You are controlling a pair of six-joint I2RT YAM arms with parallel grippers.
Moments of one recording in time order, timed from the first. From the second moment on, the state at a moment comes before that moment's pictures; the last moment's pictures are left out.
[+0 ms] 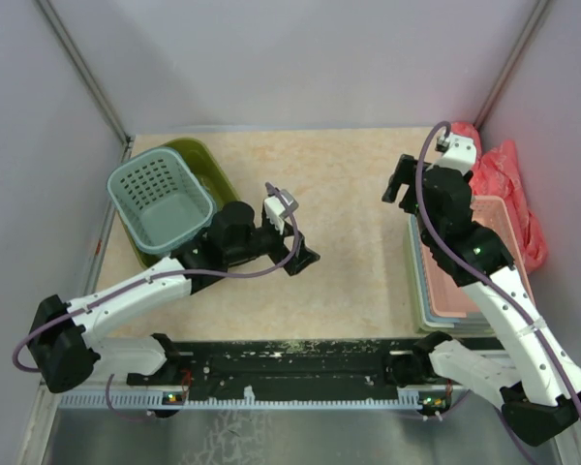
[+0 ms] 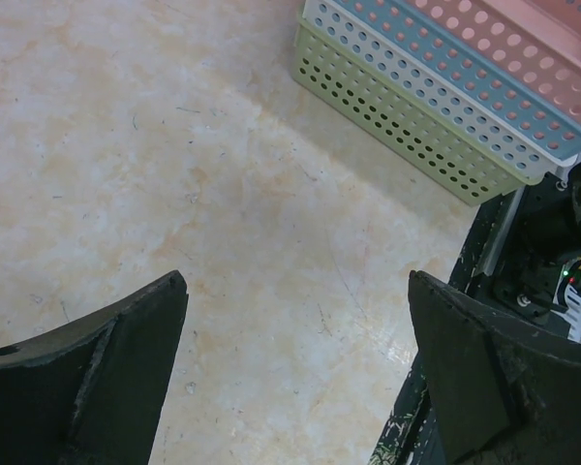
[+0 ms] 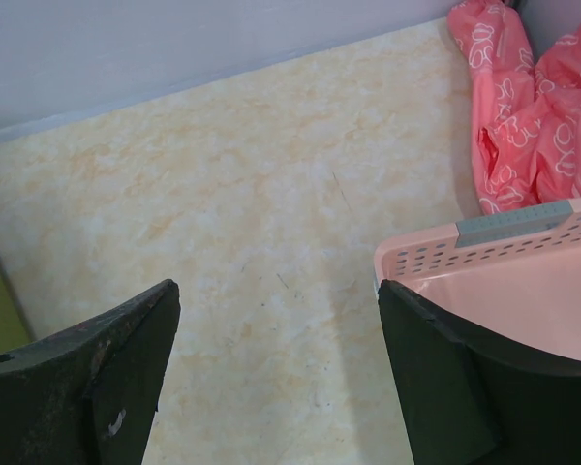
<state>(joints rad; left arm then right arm) -0.87 1.22 0.90 0.02 0.22 -0.16 0.49 0.93 1.21 -0.60 0.55 0.37</state>
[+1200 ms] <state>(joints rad) -0.89 1.50 1.05 -0.05 0.29 -0.25 0.36 0.91 1.07 -1.06 0.55 0.58</state>
